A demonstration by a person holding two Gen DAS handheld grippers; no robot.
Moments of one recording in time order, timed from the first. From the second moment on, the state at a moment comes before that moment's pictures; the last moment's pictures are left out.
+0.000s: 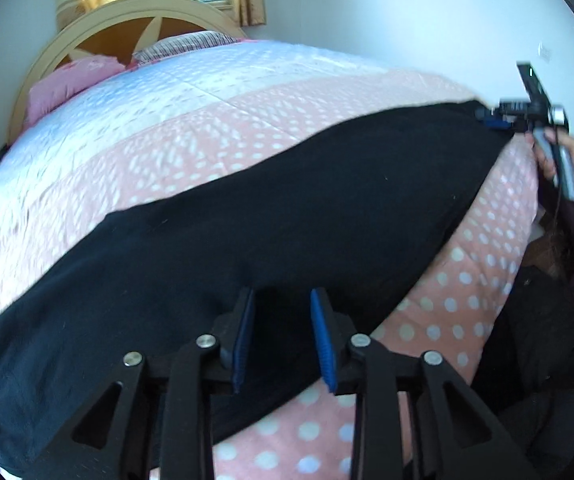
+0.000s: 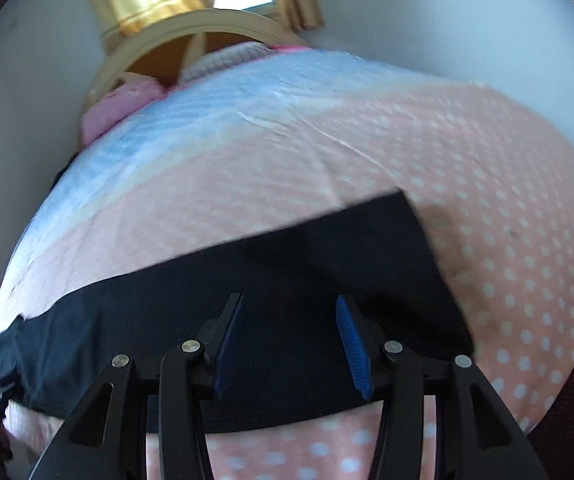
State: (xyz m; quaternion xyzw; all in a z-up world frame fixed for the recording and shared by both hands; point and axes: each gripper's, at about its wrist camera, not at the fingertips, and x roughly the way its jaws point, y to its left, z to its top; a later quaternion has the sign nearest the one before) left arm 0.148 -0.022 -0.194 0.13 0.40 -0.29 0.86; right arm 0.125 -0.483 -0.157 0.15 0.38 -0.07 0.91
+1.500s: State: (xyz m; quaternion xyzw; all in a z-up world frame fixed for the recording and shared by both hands) left arm 0.159 0.165 -0.211 0.03 0.35 -0.06 0.93; right arm 0.326 -0.081 -0.210 0.22 0.55 0.34 0.73
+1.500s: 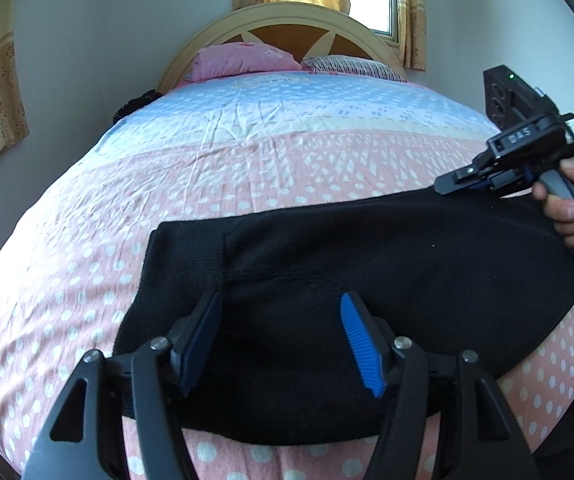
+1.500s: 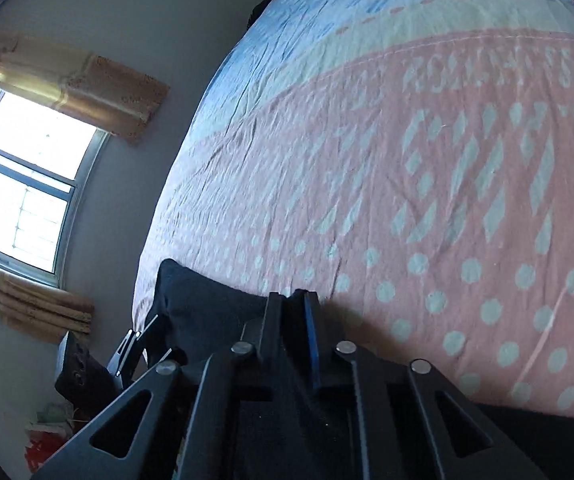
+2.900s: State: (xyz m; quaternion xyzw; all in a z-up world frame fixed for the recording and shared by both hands) left arm 0.156 0.051 -0.198 0.03 0.36 -0.06 0.93; right arm 0.075 -0.631 -0.178 0.28 0.43 -0.09 0.85
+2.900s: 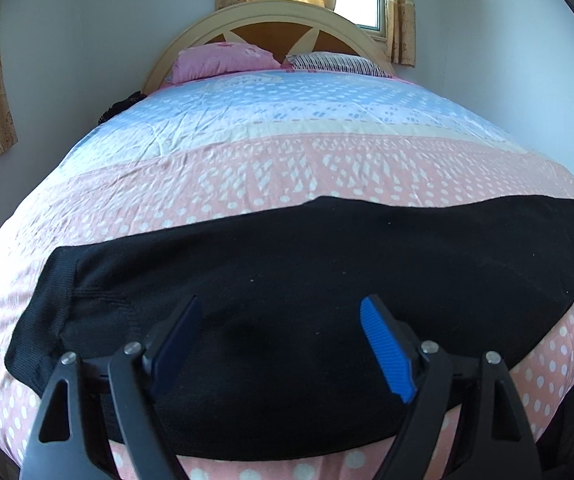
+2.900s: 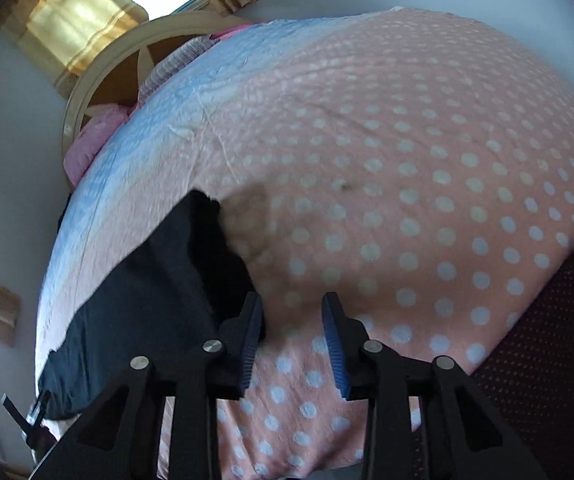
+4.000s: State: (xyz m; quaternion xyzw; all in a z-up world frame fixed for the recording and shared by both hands) left arm 0.153 0.072 -0.202 0.01 0.37 -0.05 0.93; right arm 0.070 -0.637 -0.186 0.34 0.35 -0.08 0.87
